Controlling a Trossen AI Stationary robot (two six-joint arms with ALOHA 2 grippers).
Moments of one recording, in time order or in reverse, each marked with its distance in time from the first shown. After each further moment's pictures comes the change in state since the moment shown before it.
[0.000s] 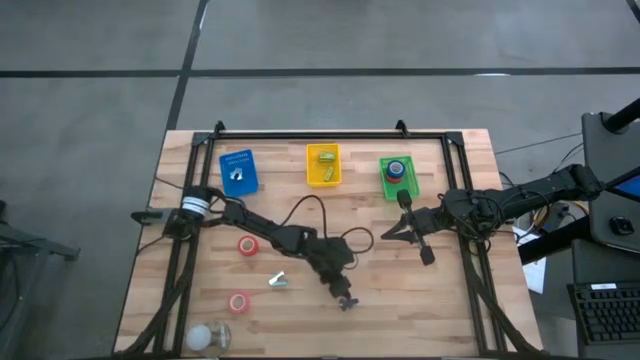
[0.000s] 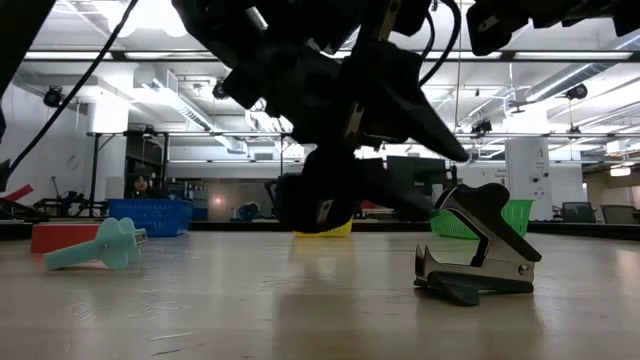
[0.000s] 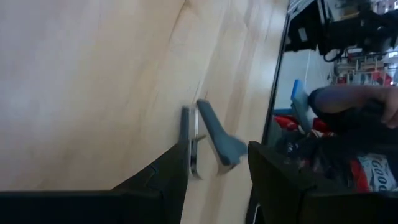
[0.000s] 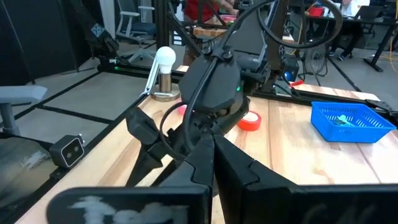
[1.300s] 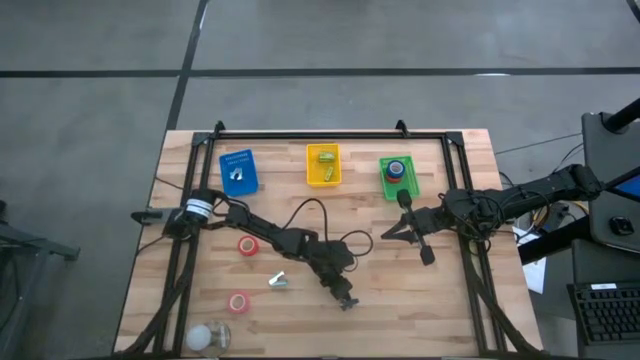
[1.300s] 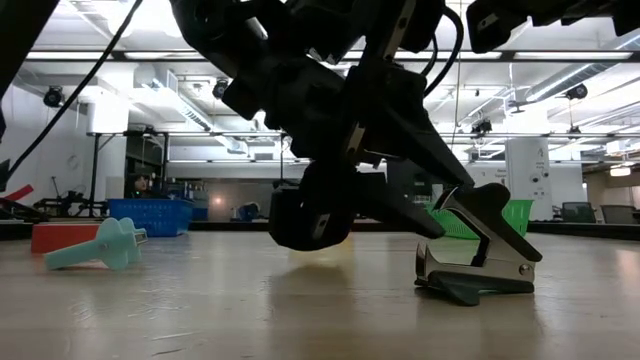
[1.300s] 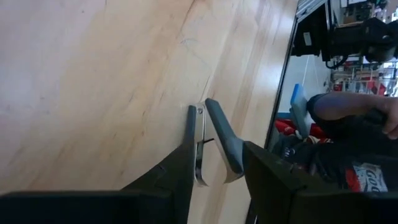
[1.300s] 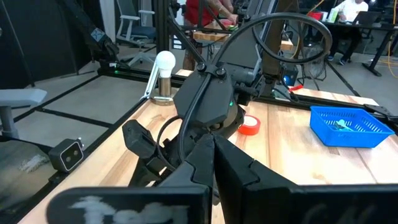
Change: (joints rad) left arm -0.013 0.036 0.003 0.034 -0.002 -0.064; right arm 0.000 0.000 -0.001 0.018 0.000 -0.004
